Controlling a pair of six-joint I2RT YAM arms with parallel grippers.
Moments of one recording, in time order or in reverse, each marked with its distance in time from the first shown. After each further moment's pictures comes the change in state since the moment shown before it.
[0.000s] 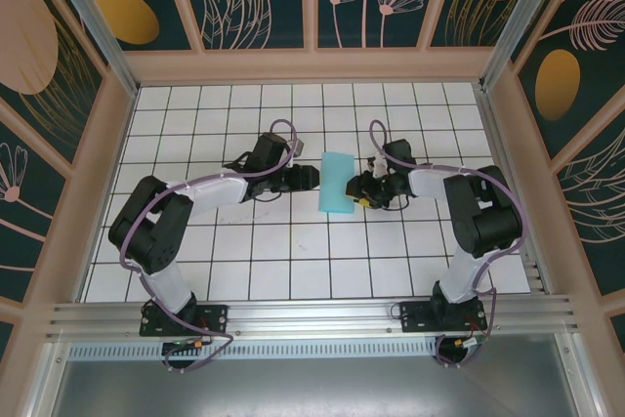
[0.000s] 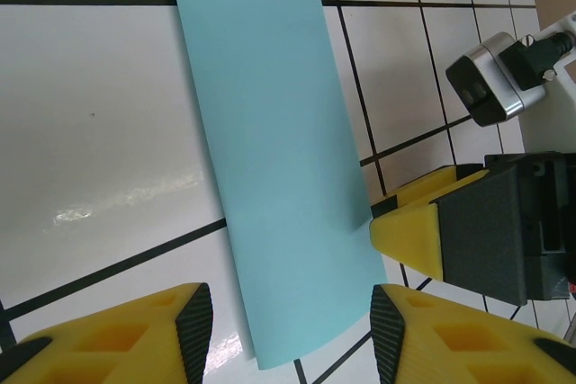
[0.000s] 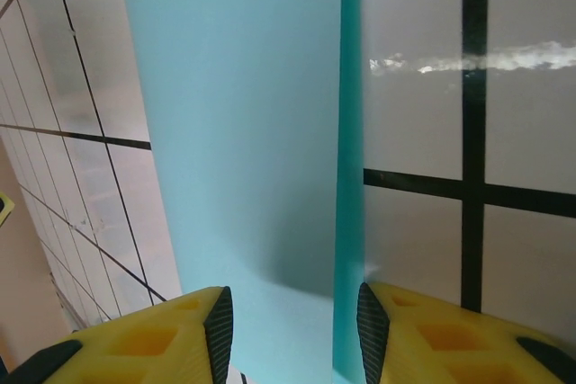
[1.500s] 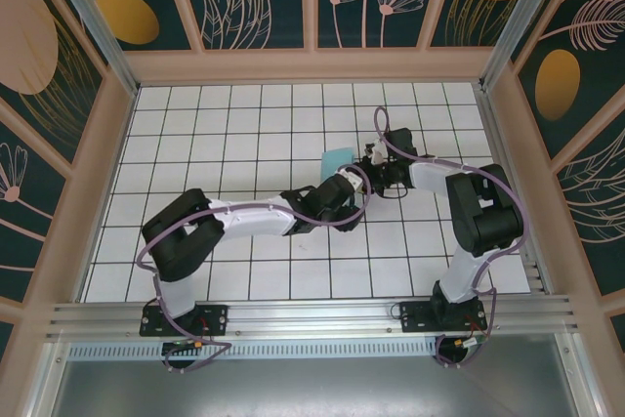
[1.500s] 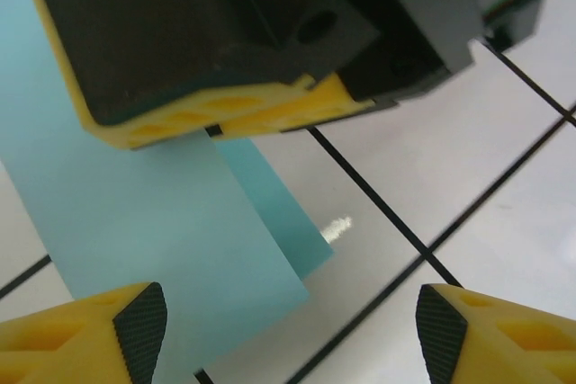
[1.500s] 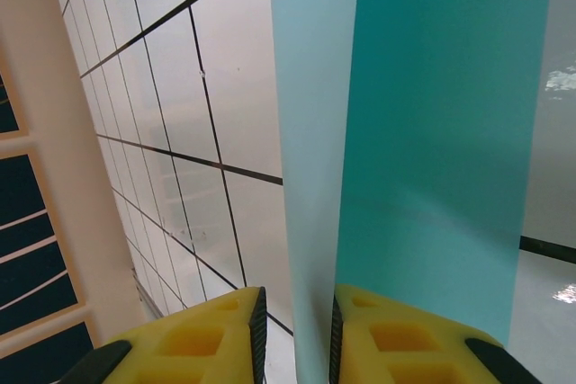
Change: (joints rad) left arm -0.438 0.111 0.136 -0.083 -0.596 0.336; right arm -0.014 0.005 0.078 0.046 -0.112 0.104
